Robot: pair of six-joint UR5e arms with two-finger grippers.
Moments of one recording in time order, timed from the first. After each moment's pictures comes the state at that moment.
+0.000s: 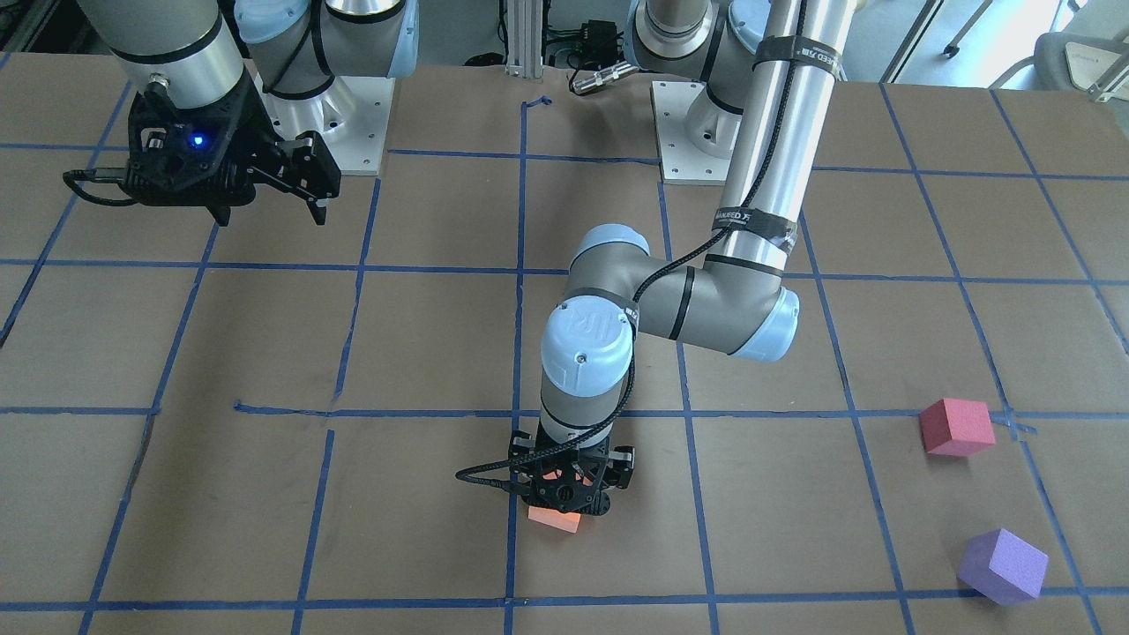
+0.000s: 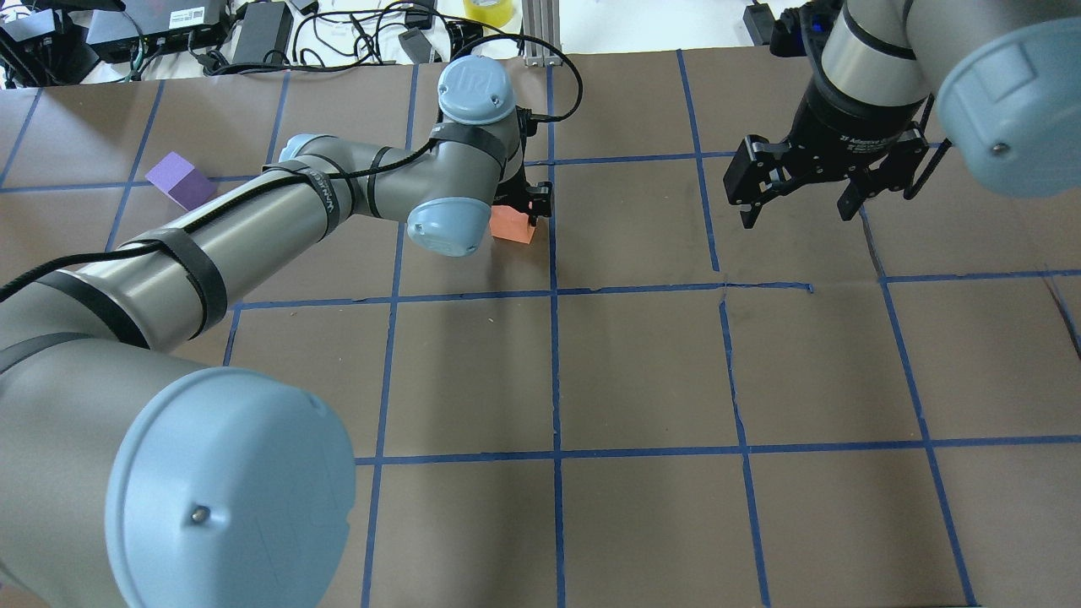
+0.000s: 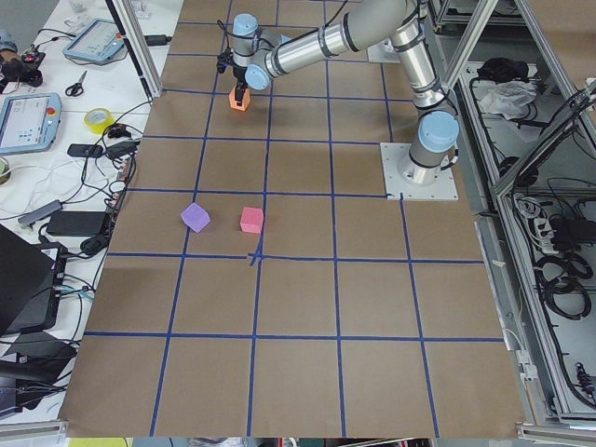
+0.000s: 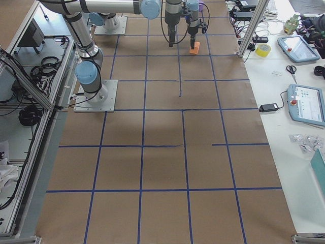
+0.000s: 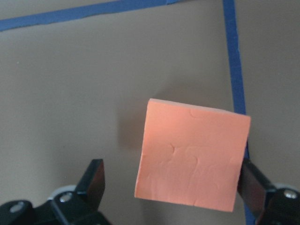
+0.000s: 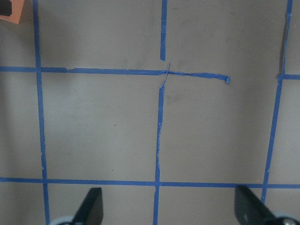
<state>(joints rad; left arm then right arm) -1.84 -2.23 -1.51 -0.83 1.62 -0.11 1.58 -1.60 1.63 -1.57 -1.58 -0.03</state>
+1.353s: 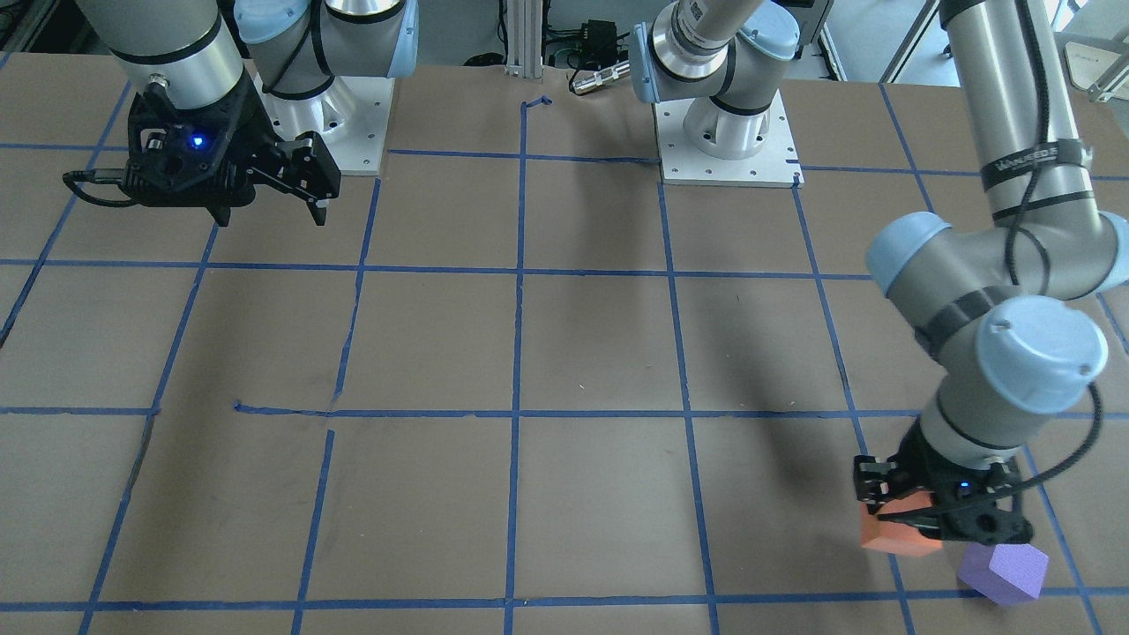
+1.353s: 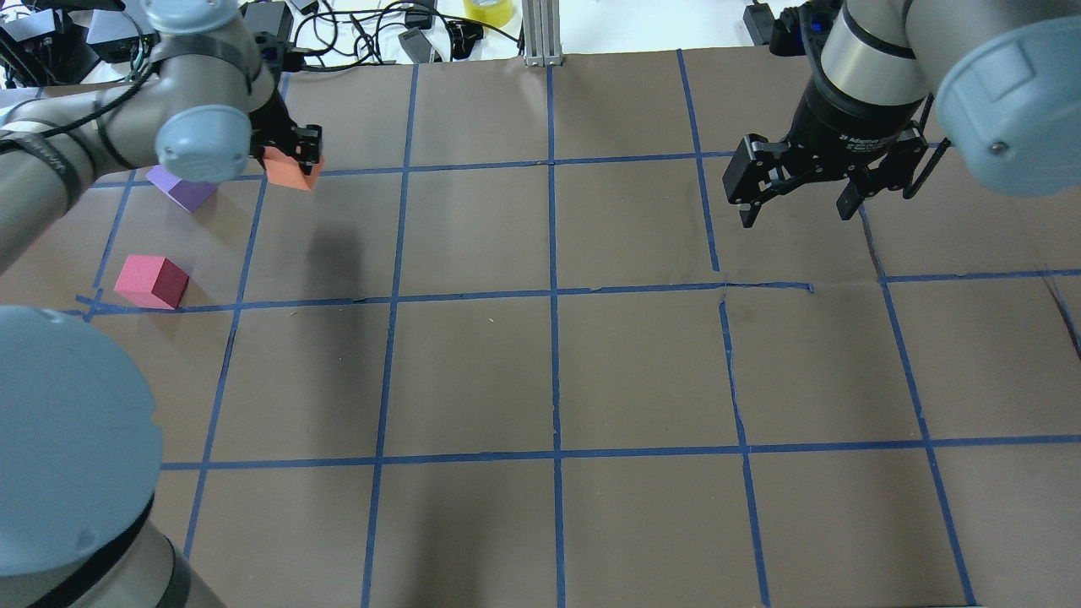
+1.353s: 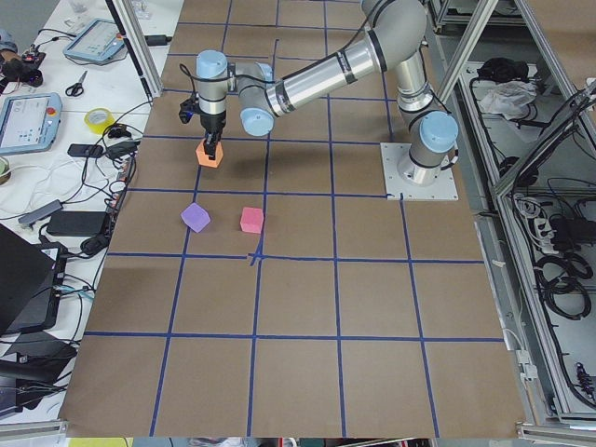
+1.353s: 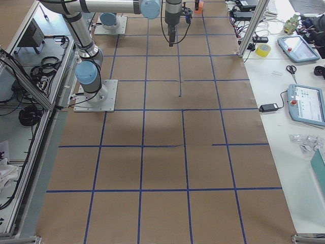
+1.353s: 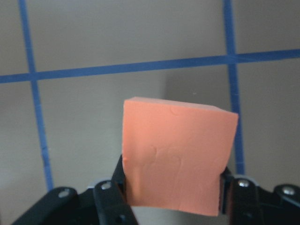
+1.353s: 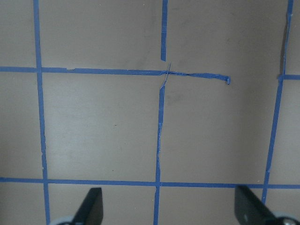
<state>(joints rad) -1.31 -2.07 -1.50 -0.96 1.66 0.39 1.58 -1.60 1.63 -1.57 -1.57 -0.03</state>
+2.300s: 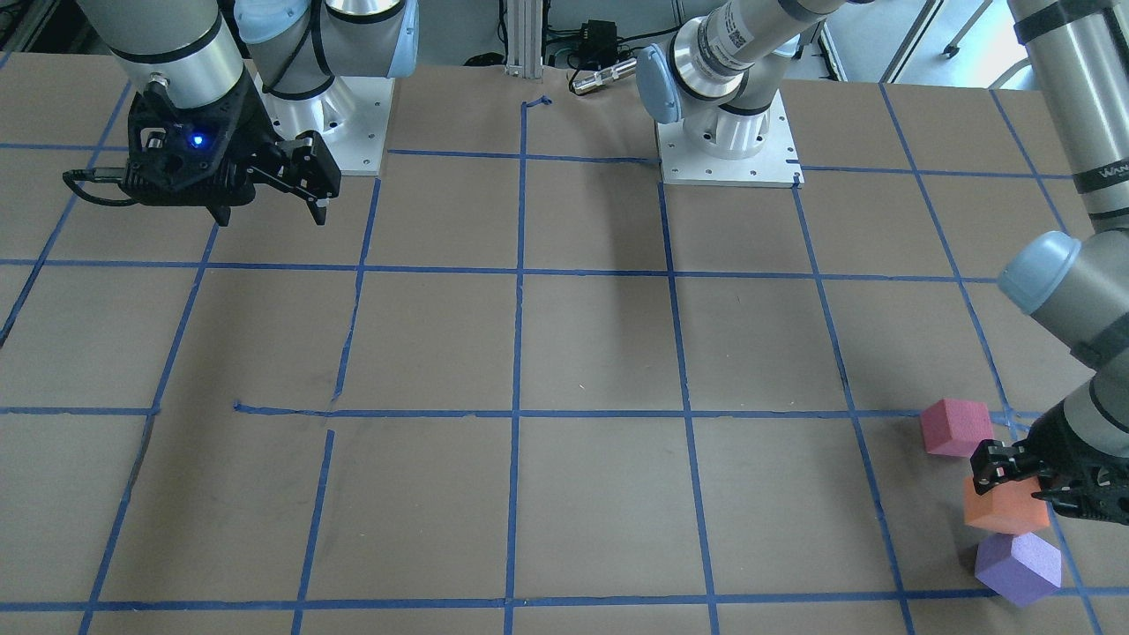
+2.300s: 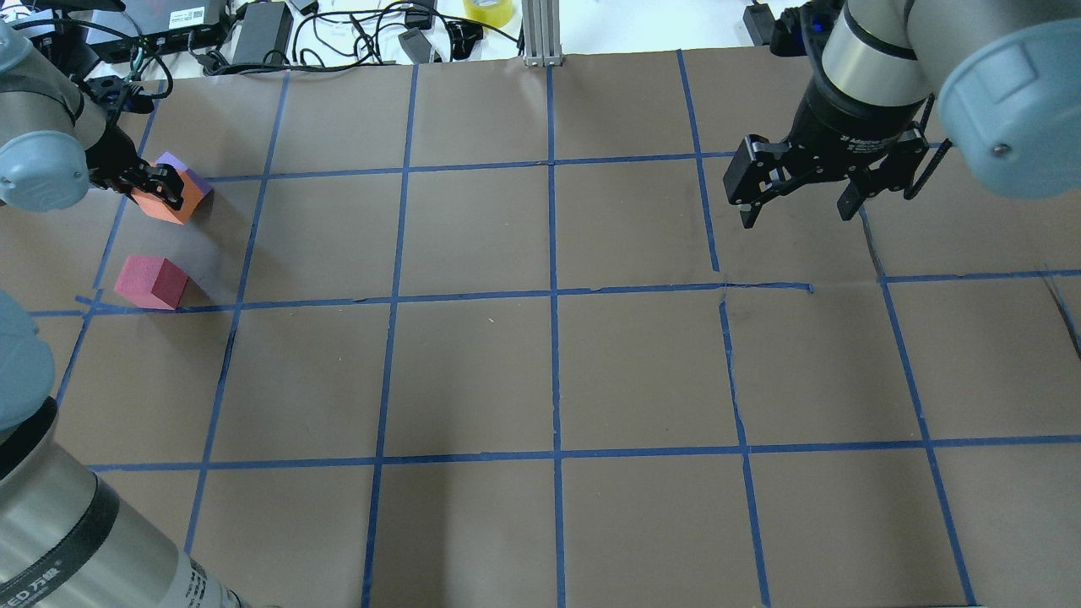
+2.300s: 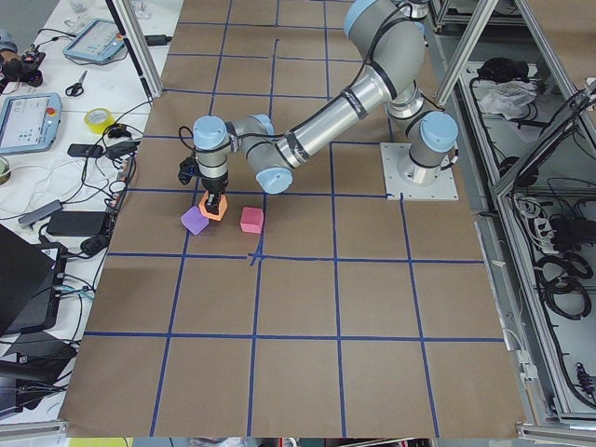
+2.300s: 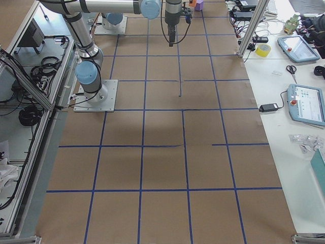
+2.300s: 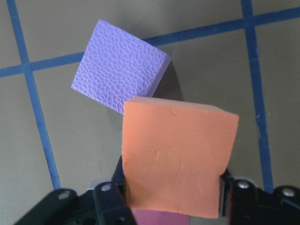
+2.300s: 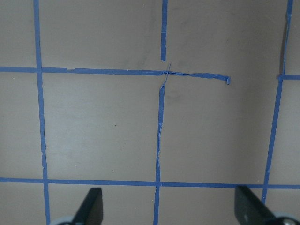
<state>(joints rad) -1.08 -2.13 -1.50 -0.95 1.59 0.63 1.58 -1.60 1.63 -1.57 -1.57 -0.03</state>
